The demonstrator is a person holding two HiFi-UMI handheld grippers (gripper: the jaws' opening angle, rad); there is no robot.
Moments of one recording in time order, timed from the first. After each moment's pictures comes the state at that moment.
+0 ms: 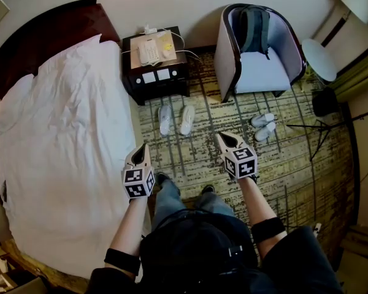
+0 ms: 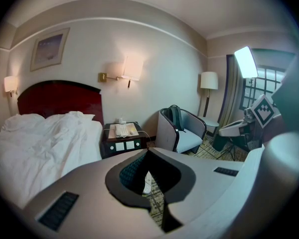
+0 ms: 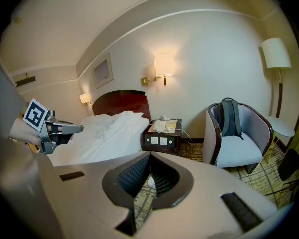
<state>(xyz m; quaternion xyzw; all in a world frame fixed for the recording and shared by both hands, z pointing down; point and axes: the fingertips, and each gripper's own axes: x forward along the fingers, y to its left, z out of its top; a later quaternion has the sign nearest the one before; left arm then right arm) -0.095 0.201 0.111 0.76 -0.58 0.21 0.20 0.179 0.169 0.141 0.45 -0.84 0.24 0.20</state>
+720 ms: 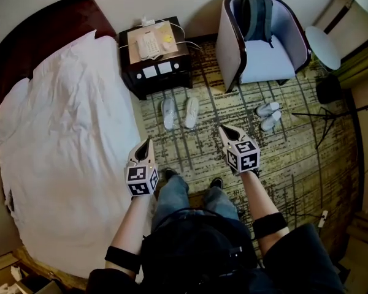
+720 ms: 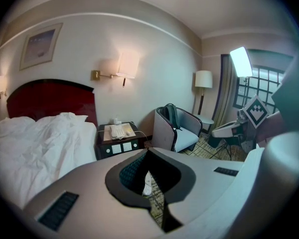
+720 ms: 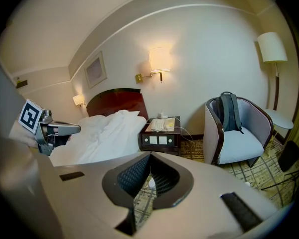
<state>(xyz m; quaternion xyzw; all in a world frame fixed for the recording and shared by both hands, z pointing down) -0.119 0.156 0.122 0.79 -0.55 0.22 0.19 0.142 0.131 0.162 0.47 -0.82 0.26 0.19</state>
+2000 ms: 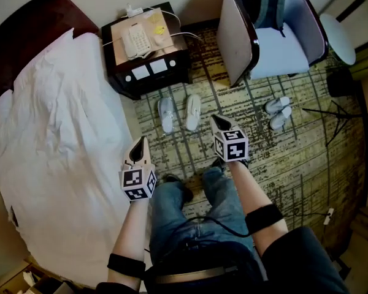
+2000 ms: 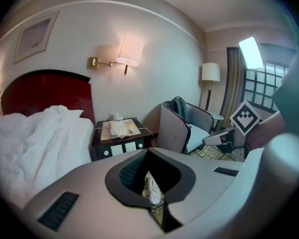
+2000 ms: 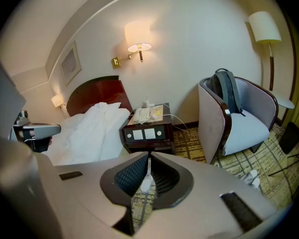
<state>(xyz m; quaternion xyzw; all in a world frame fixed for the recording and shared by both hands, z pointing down) -0.121 0.012 0.232 0.78 -0.55 0.23 0.19 0.124 -0.027 0.322 0.51 -0.76 0.33 0.21</state>
